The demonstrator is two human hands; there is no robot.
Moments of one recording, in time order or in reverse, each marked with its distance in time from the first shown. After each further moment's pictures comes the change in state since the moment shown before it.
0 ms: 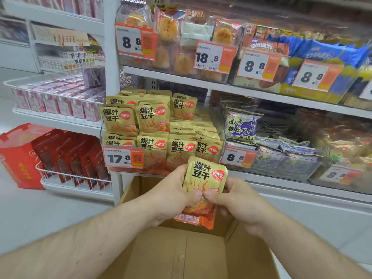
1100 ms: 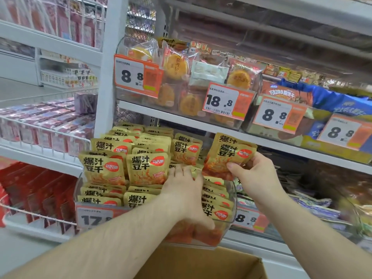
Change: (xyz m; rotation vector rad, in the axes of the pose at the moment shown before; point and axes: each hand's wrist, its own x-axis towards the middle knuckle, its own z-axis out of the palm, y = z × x) left_hand 0.160 0.050 -0.045 1.441 0.072 0.021; right_hand 0.149 -0.091 -0.066 -0.110 0.515 -0.403
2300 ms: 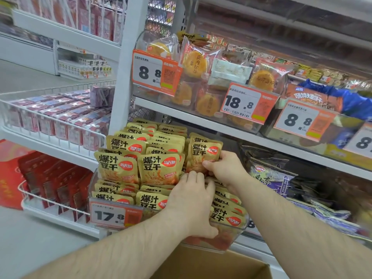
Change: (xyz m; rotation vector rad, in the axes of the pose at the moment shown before) left_hand -0.016 -0.004 0.019 0.042 0.319 0.083; right_hand 0.053 0.015 0.084 -0.142 -0.251 0.170
